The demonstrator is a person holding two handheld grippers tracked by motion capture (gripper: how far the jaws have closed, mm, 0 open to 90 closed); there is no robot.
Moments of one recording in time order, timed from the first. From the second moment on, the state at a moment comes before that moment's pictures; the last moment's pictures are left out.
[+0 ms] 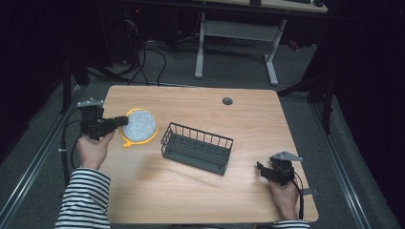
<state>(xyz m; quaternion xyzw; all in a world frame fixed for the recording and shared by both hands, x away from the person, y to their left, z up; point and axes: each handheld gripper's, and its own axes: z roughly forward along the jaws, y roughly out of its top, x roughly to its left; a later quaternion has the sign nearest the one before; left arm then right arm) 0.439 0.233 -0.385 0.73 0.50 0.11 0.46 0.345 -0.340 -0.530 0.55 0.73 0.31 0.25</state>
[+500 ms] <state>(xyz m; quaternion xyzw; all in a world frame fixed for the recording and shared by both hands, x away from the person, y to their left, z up) 0.455 0.196 -0.370 0.75 0.46 0.08 0.46 0.345 -0.340 -0.530 0.55 0.73 0.31 0.25</state>
